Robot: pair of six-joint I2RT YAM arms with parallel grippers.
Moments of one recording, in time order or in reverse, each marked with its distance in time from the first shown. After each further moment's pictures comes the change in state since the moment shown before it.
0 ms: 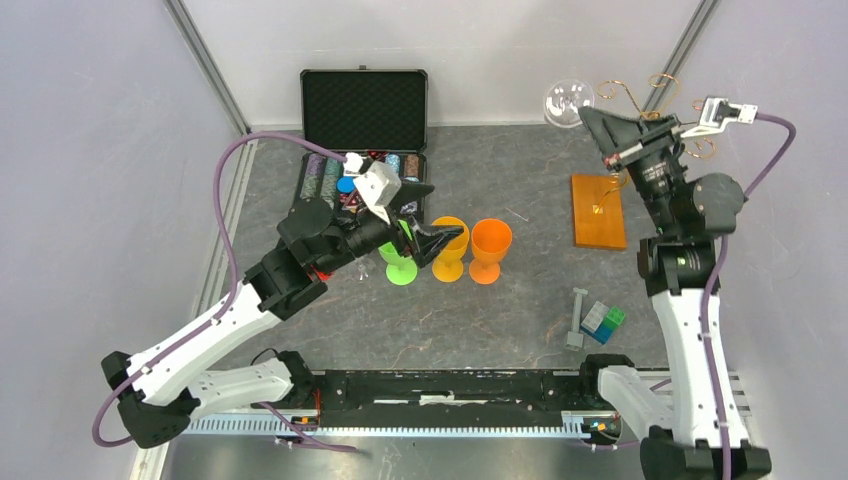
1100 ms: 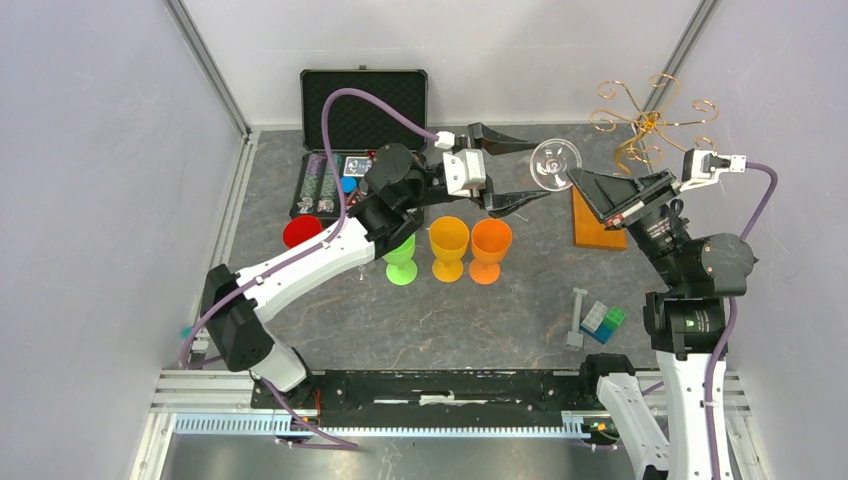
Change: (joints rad) left arm -0.002 0.574 0.343 0.635 0.517 0.338; right arm 0.000 -0.306 -0.137 -0.227 -0.162 0.202
